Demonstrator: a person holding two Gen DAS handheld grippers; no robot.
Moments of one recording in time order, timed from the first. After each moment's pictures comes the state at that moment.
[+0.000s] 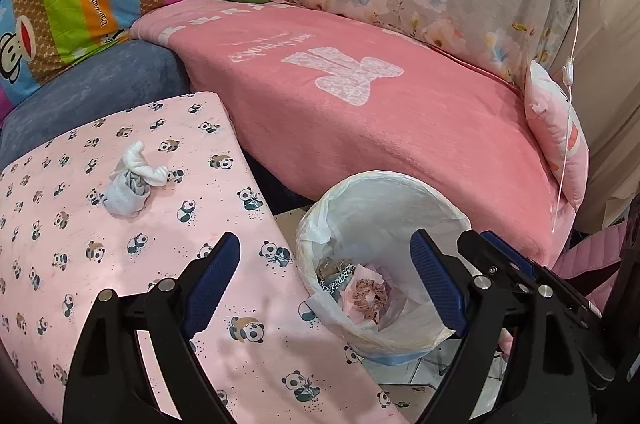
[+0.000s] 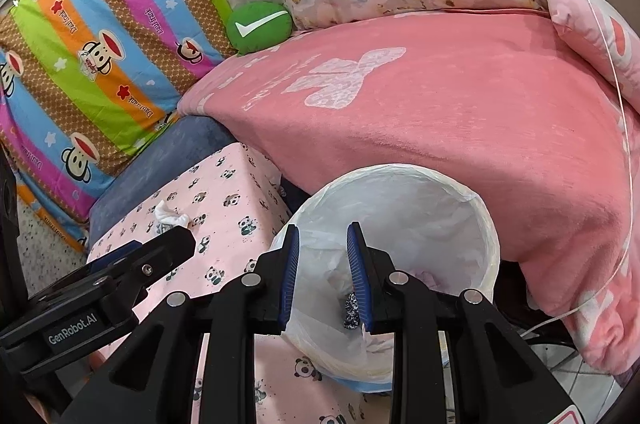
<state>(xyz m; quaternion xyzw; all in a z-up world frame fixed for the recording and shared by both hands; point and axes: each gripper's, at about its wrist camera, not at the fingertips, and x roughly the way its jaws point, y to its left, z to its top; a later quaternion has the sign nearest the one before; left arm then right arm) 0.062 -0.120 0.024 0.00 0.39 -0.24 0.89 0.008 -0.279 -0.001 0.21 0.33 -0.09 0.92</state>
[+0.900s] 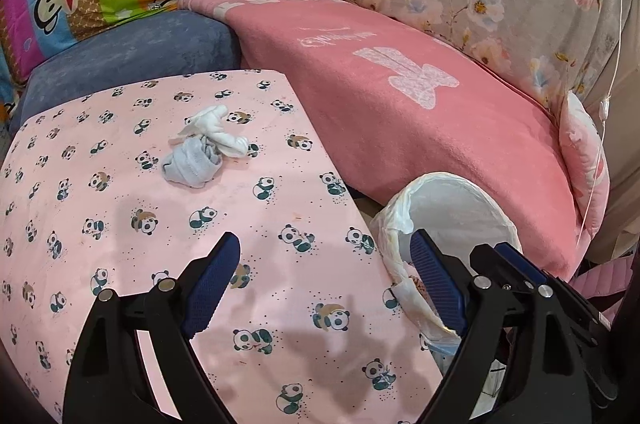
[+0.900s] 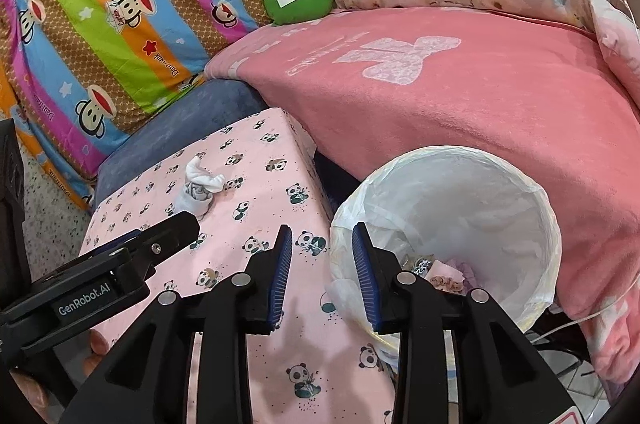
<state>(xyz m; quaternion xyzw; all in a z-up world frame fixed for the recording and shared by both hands) 0.082 -0.039 0.003 -0.05 0.41 -0.19 0.89 0.034 -0.200 -0.010 0.16 0.36 -0.04 0.92</state>
